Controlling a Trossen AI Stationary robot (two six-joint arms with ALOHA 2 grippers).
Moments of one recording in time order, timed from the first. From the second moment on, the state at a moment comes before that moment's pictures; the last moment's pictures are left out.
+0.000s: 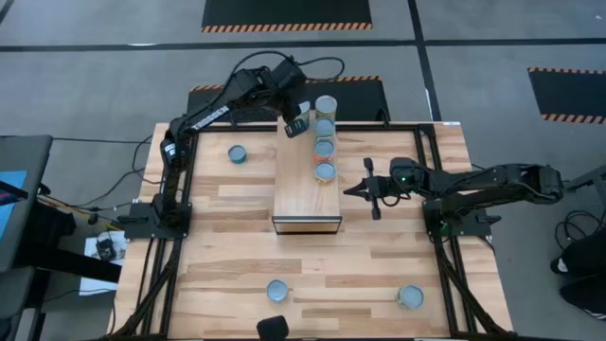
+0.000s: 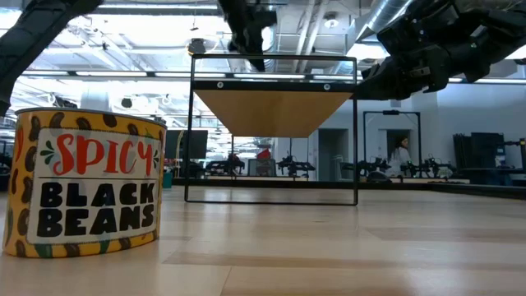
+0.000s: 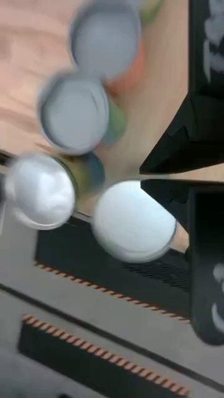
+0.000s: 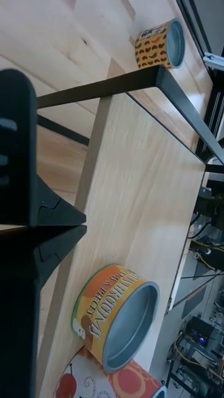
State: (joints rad) left arm 0.49 2.02 2.36 -1.25 -0.14 0.23; right arm -0.23 1.04 0.37 0.37 -0.24 -0.32
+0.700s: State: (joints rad) left arm 0.48 1.68 1.49 -0.65 -0.19 0.01; right arm -0.23 1.04 0.37 0.31 -0.24 -0.34
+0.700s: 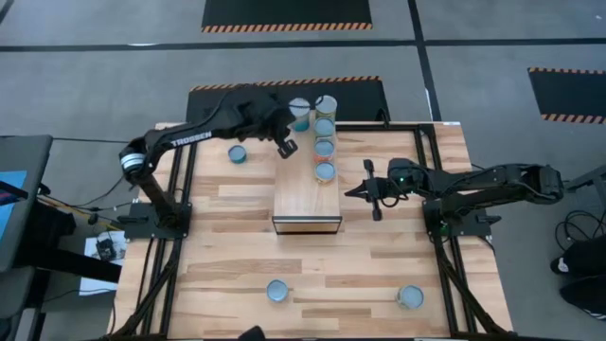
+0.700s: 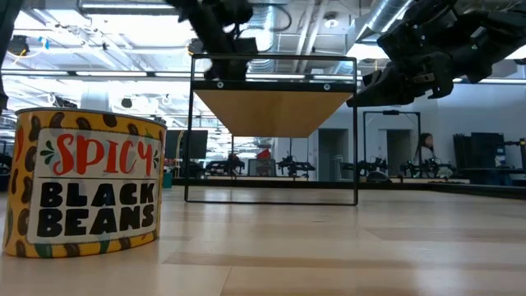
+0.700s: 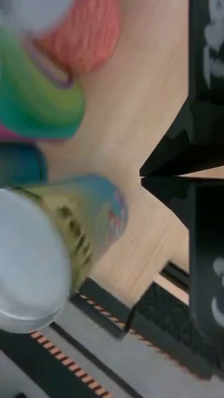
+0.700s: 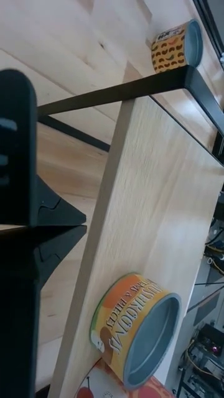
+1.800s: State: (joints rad) left arm 0.53 1.67 1.27 -0.21 -0.17 -0.04; right arm -0.23 1.04 0.37 0.32 -0.24 -0.33
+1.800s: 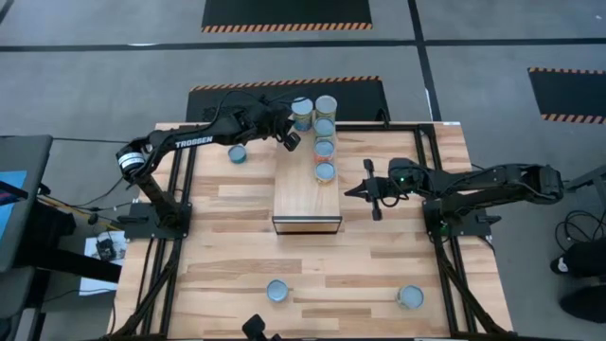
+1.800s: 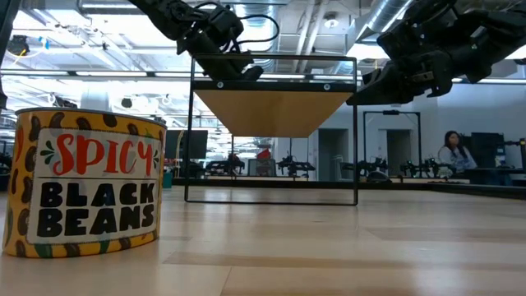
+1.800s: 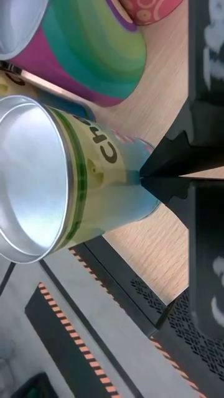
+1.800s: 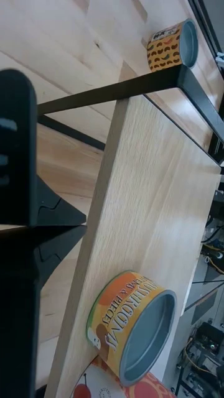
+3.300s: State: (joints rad) left arm -0.05 1.04 0.36 0.49 -0.38 -0.17; right arm 0.36 1.04 0.70 -0.31 0.22 0.13
